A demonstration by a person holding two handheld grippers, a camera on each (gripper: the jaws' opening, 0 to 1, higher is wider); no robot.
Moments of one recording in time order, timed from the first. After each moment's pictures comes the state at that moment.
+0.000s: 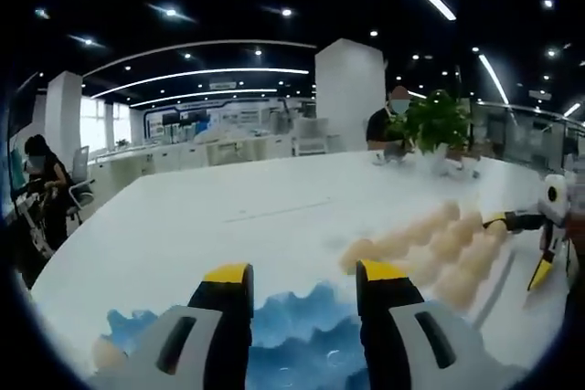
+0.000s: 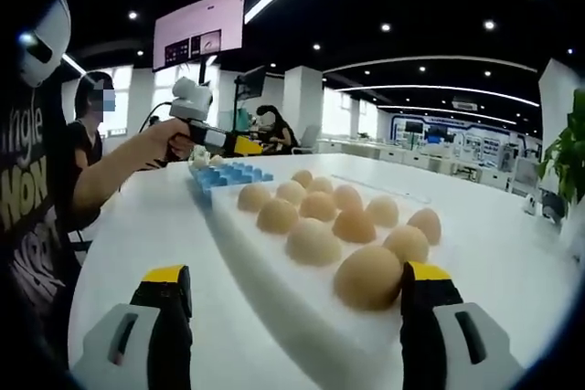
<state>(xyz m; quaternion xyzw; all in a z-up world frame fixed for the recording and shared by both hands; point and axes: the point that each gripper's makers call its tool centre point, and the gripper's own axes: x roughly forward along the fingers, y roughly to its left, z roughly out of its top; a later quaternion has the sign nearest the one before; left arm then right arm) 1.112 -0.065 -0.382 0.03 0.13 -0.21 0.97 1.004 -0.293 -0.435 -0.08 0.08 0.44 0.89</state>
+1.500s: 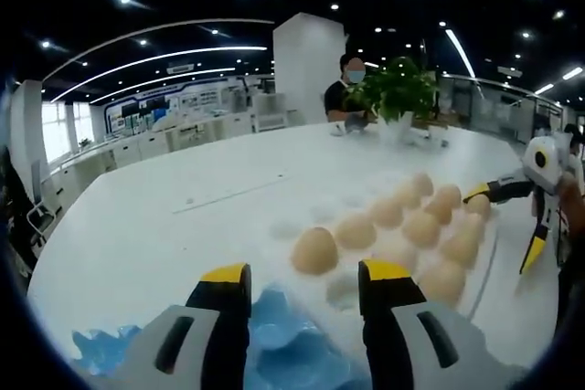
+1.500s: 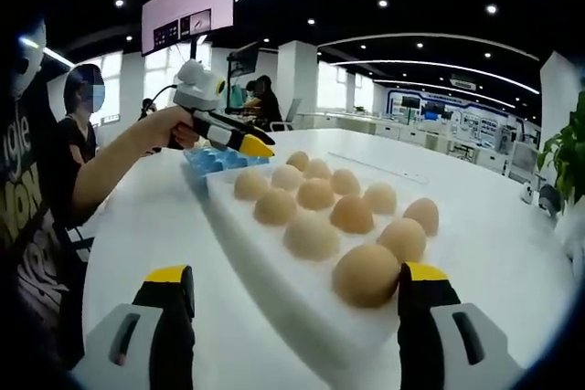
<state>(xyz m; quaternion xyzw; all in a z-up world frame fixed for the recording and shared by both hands) 1.114 -0.105 -0.407 0.07 0.18 -0.29 0.94 1.002 -0.295 -0.438 -0.11 0.15 0.42 0.89</state>
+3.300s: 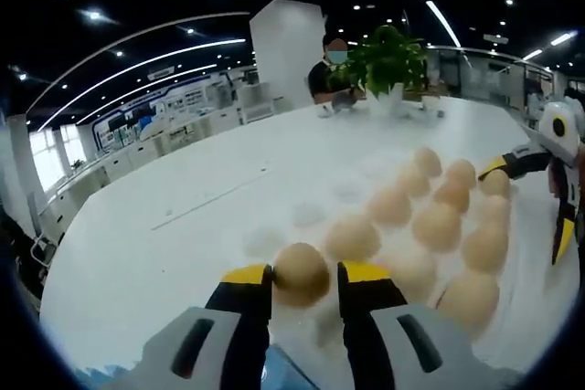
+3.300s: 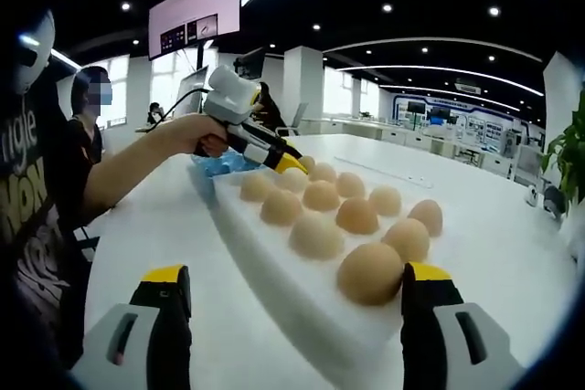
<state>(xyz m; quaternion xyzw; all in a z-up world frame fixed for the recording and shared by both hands) 1.130 -0.145 -0.426 0.14 0.20 -0.30 0.92 0.998 -0.295 -0.436 -0.09 0.14 0.44 0.88</state>
